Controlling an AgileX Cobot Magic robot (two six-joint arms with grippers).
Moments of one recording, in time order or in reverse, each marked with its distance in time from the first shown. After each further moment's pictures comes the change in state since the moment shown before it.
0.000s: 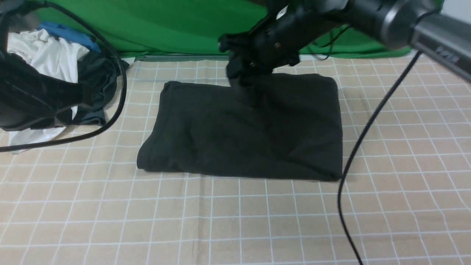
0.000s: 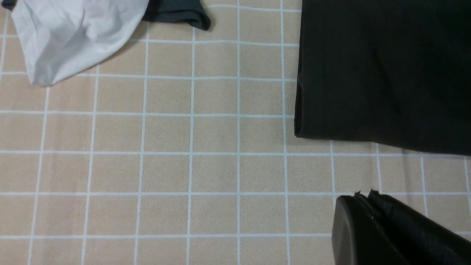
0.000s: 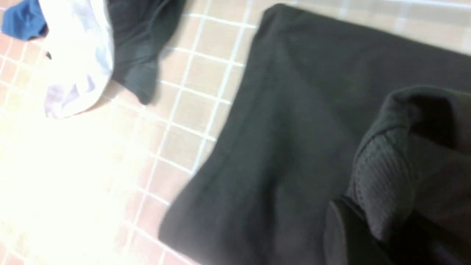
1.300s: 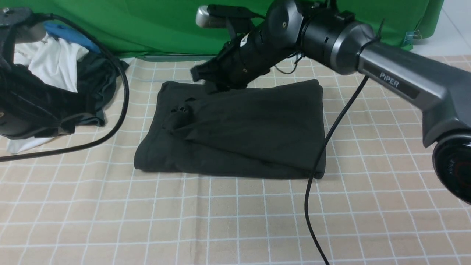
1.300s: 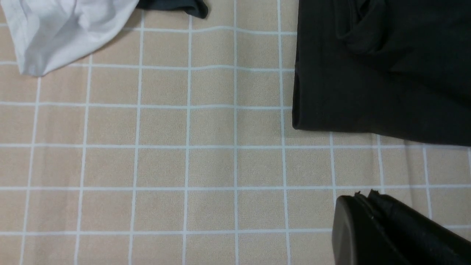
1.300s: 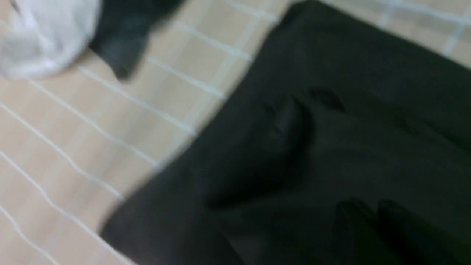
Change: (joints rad) right arm 0.065 0.111 -0.101 -0.161 0.033 -0.083; left arm 0.000 0.000 0.037 -0.003 -0.022 0.009
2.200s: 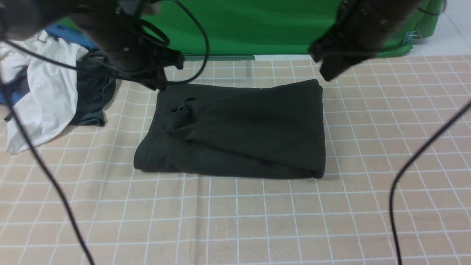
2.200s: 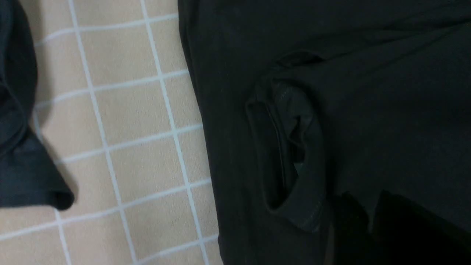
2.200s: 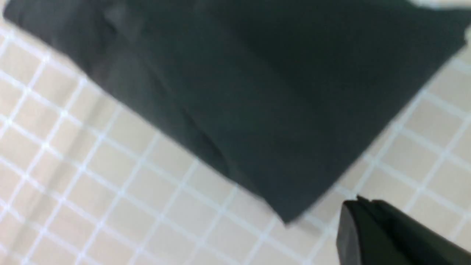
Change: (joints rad) right arm -0.192 -0.507 0.330 -0.173 0.395 -0.124; left arm -0.039 0.779 -0.649 -0.153 0.026 0.268
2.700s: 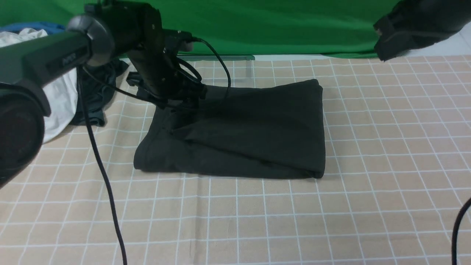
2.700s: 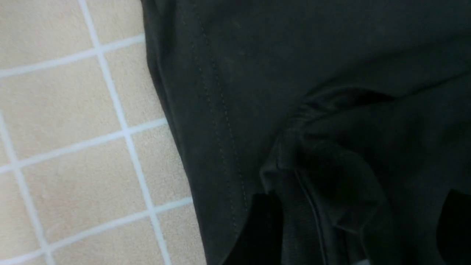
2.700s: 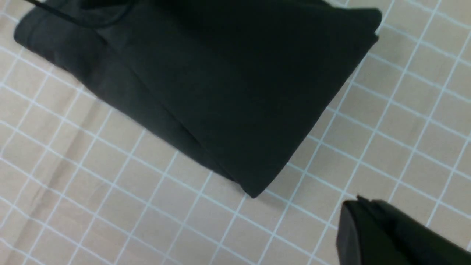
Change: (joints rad) right arm -0.073 -0.234 0.100 -0.002 -0.021 -0.006; left arm -0.029 0.246 -0.069 0.054 -0.092 -0.003
